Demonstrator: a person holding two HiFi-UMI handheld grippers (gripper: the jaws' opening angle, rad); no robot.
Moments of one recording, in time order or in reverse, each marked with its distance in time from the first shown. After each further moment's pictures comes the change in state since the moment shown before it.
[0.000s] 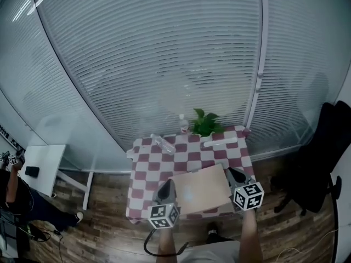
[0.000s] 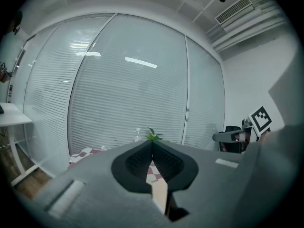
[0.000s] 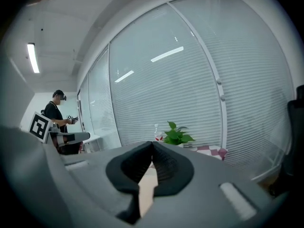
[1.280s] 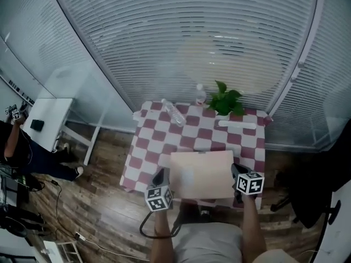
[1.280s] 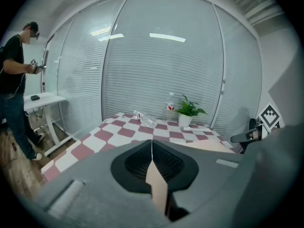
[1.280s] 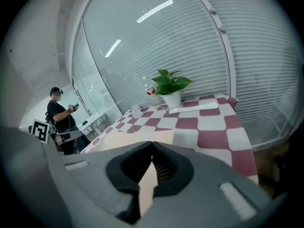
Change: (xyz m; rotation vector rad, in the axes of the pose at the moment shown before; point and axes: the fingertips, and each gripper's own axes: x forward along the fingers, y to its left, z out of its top) left arm 0.010 0.078 -0.150 -0.107 0.270 0.345; right arm 0.084 -0.069 -0.162 0.163 0.436 0.097
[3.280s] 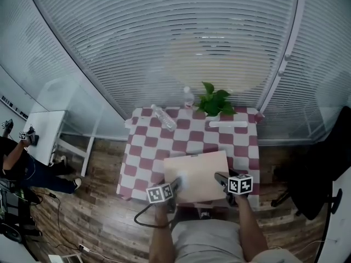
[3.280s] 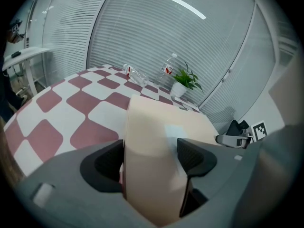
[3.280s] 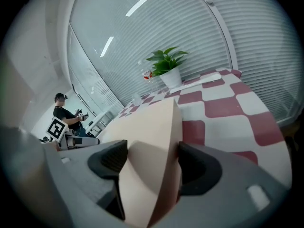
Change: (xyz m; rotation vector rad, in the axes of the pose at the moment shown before) left arm 0.044 -0.038 -0.107 -0.203 0.434 -0.227; right arm 0.032 0.004 -0.066 0.104 0.094 0.095
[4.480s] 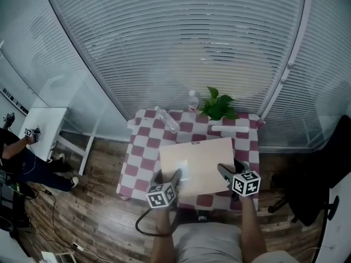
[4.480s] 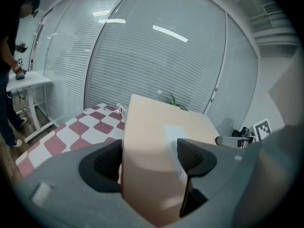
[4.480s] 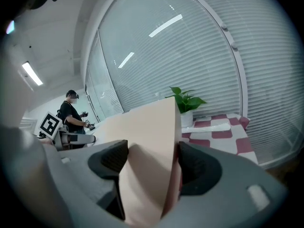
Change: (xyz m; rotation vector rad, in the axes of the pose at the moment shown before) left arm -0.069 -0.049 0.092 0.115 -0.333 0.025; right arm -0.048 0.046 0.099 -0.215 -0.248 0.006
